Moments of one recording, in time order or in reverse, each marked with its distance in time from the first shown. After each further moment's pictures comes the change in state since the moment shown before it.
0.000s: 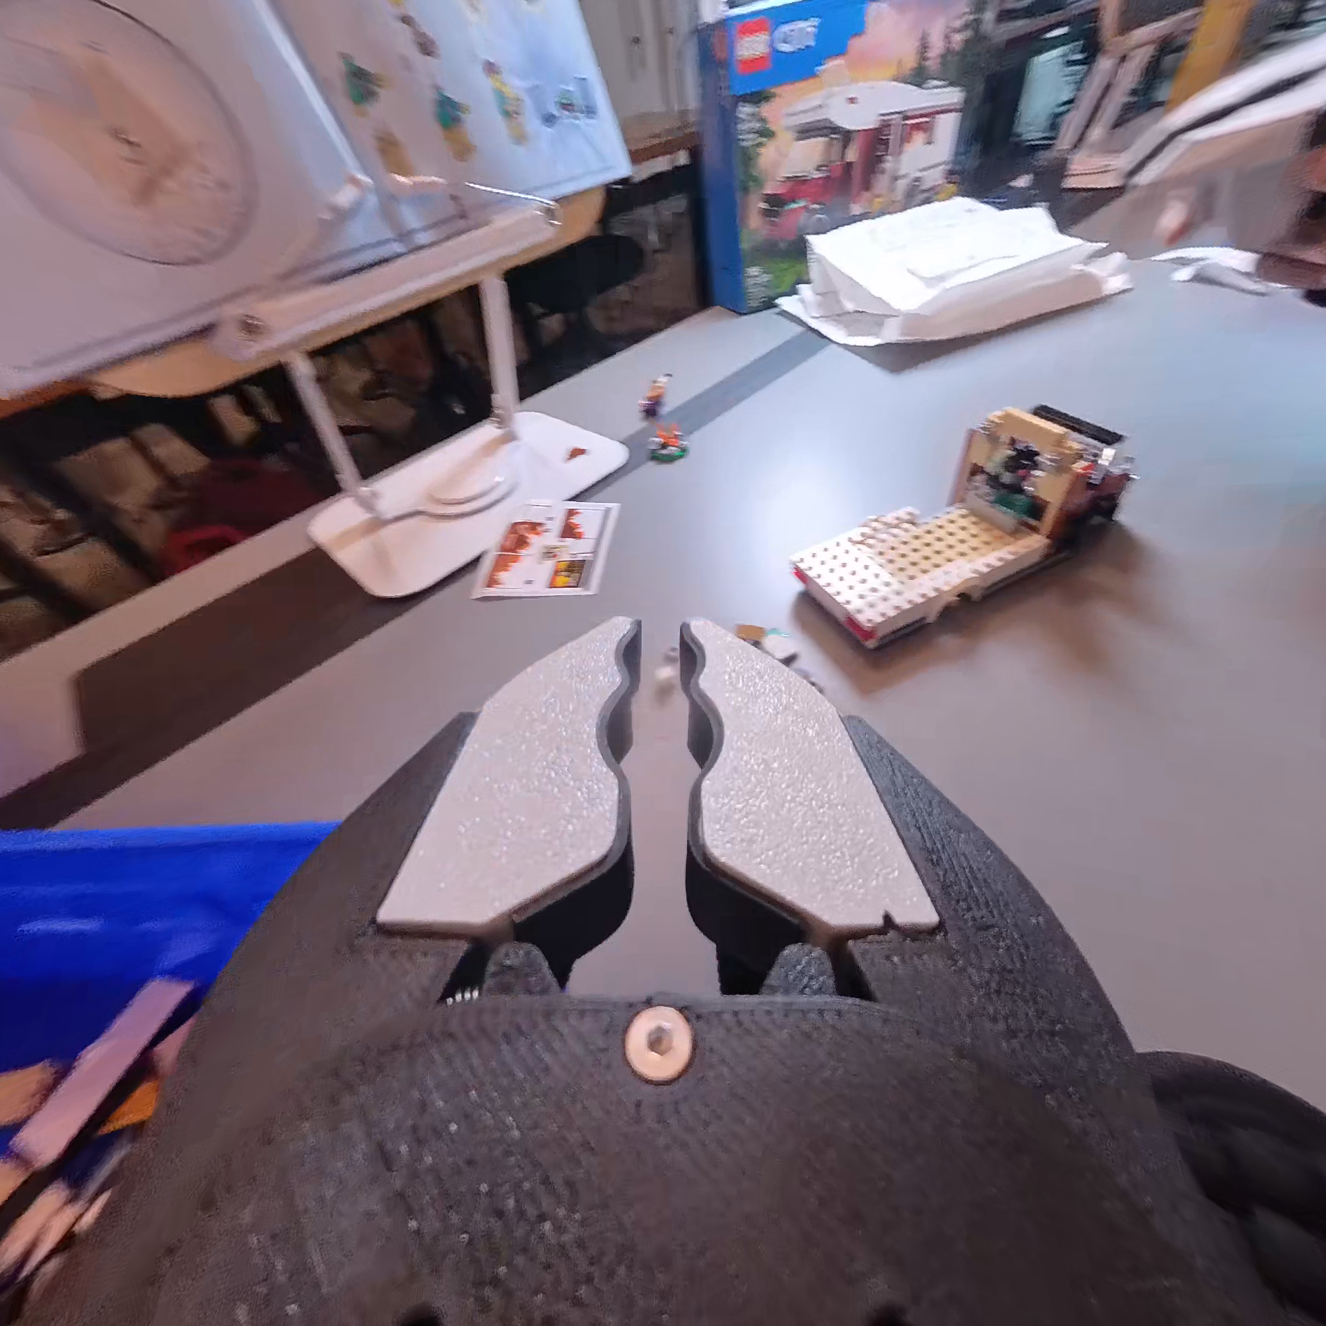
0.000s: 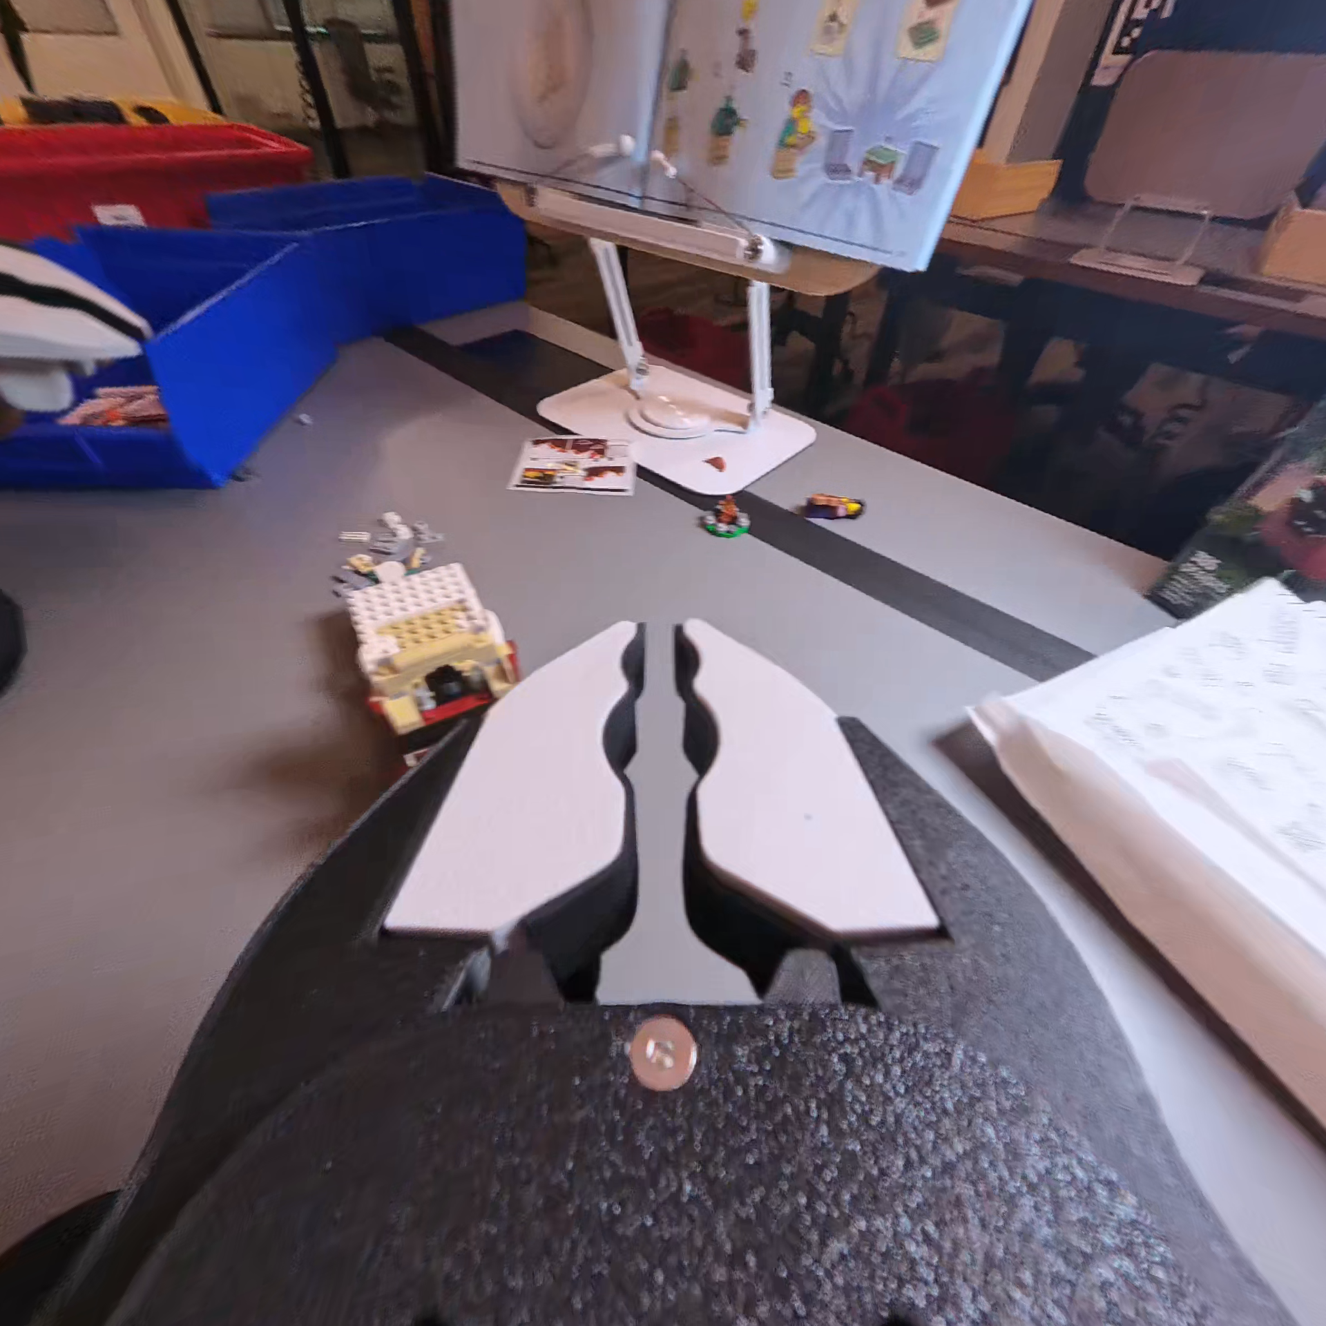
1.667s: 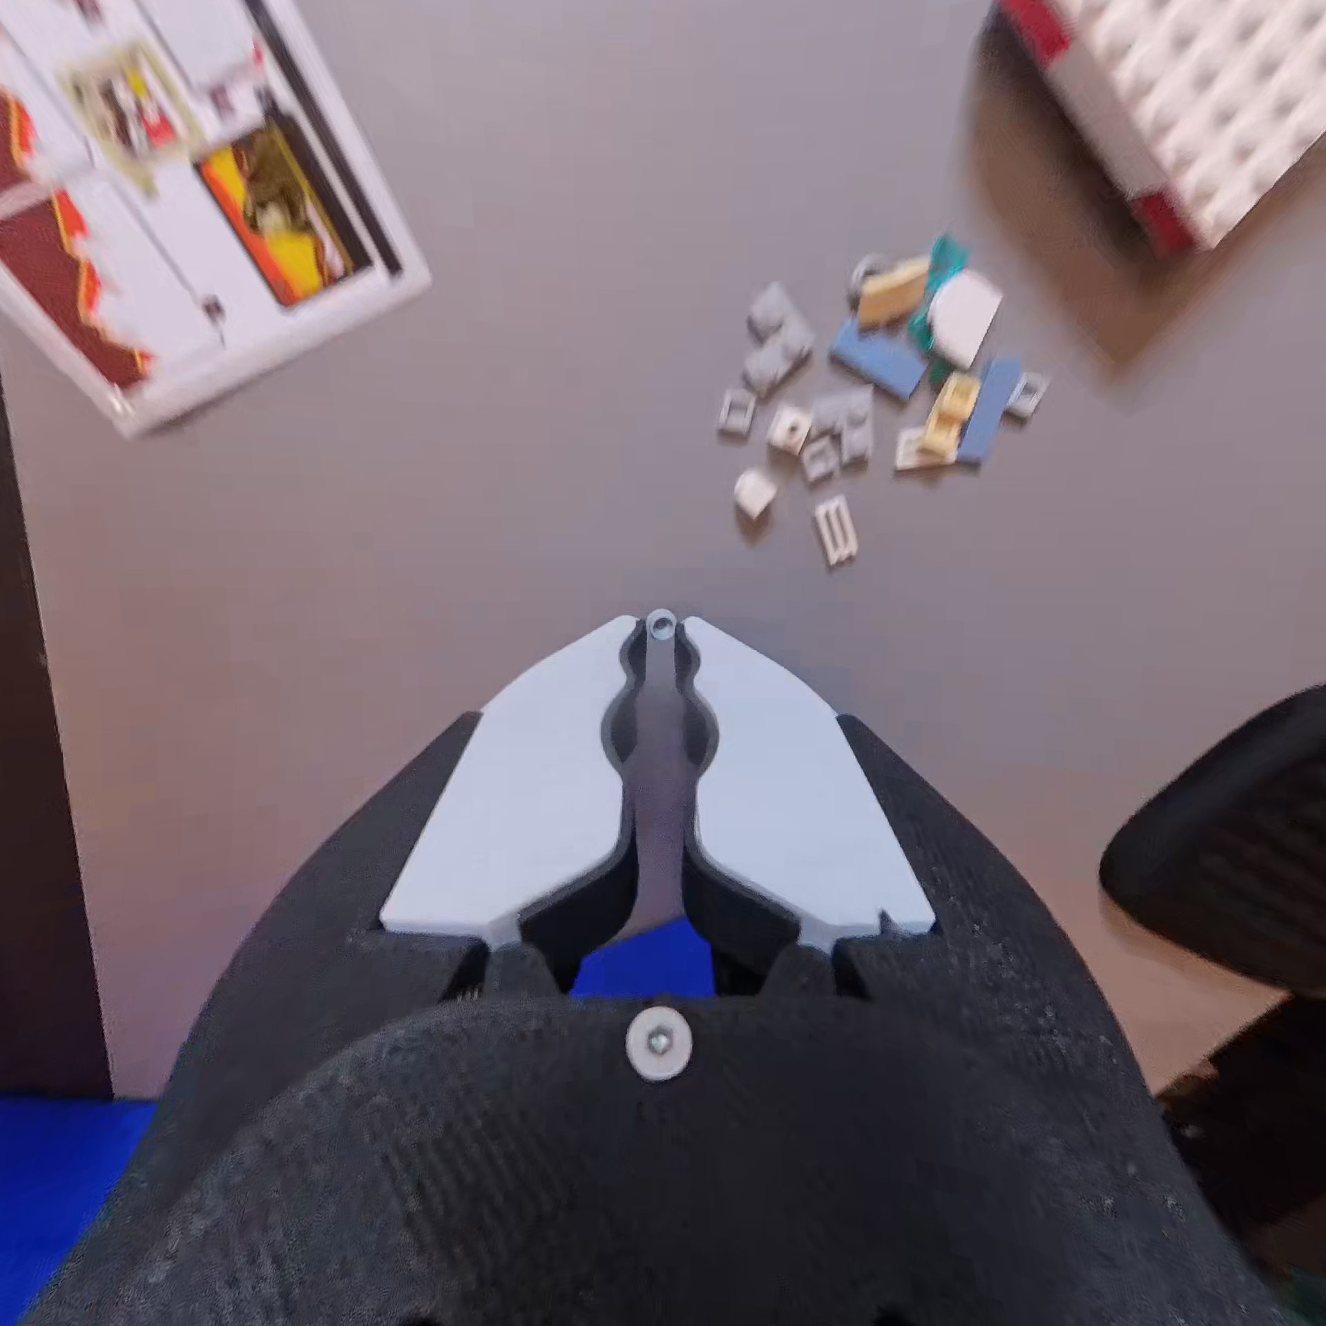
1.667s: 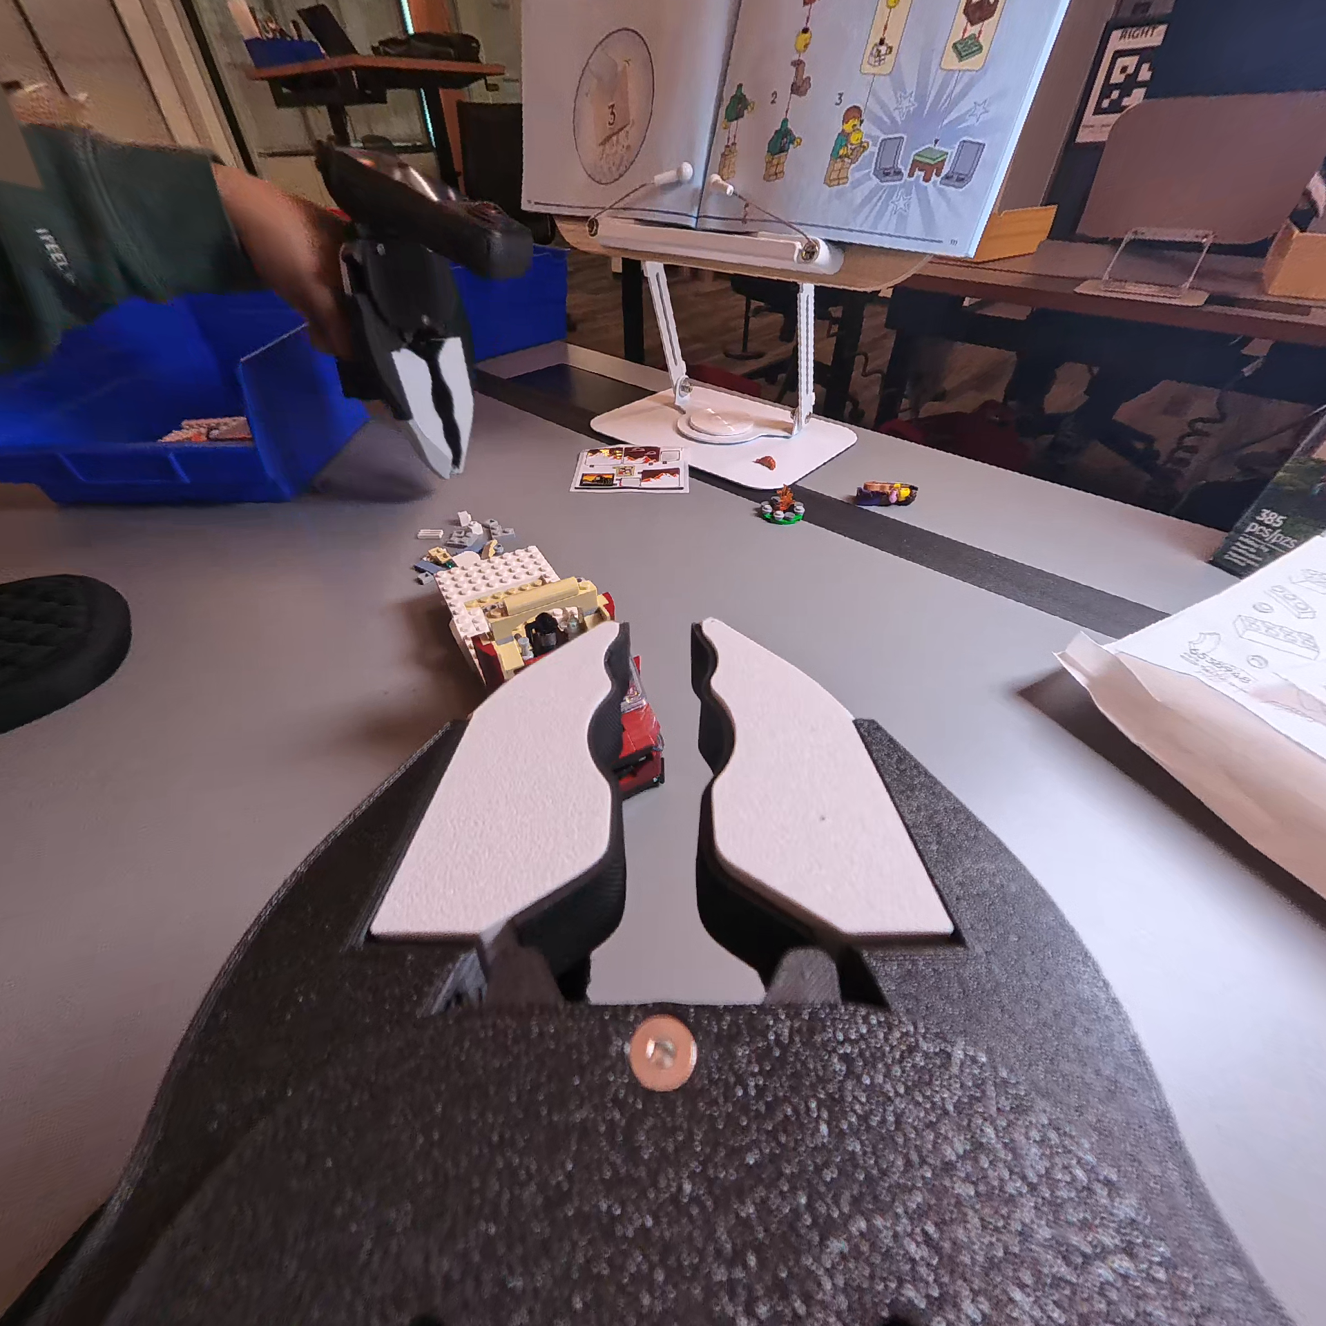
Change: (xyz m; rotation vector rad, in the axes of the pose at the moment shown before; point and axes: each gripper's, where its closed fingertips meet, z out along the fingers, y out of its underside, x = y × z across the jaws) left arm -0.036 0.091 0.091 -1.168 0.523 0.250; right arm -0.046 0.023 -0.024 0.088 -0.017 0.044
